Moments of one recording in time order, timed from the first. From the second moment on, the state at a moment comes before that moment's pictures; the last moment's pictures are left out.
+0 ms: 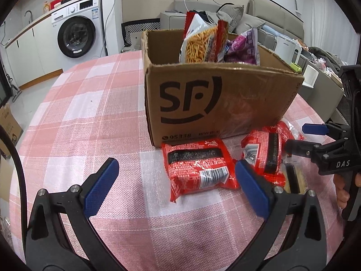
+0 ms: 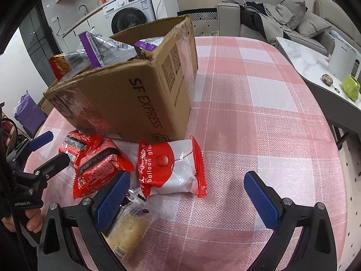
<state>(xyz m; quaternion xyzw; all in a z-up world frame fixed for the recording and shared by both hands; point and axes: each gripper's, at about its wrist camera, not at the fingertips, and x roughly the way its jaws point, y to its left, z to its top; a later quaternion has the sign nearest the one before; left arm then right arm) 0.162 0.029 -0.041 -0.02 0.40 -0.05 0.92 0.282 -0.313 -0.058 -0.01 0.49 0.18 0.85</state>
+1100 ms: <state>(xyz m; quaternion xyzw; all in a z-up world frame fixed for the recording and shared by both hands) 0.177 0.023 -0.072 -0.01 0.43 -0.06 0.90 0.265 -0.285 -0.056 -0.07 0.46 0.20 0.86</state>
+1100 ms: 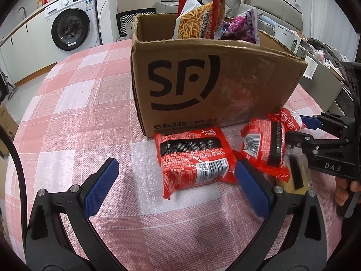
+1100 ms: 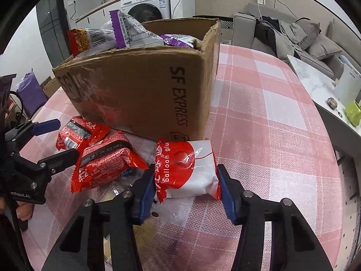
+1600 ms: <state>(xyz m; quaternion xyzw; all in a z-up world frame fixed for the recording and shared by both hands) 0.184 0.011 -0.077 -0.01 0.45 -0.08 0.89 0.258 -0.287 -0.047 -0.07 0.45 0.20 0.87</state>
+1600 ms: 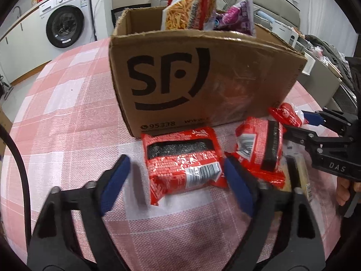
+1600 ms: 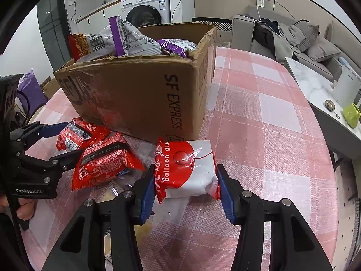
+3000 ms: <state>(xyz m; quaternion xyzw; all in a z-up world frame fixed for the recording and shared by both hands) 0.110 0.020 0.023 -0.02 0.34 -0.11 0.93 0.239 -0.303 0.011 -0.05 0.39 0.20 0.90</state>
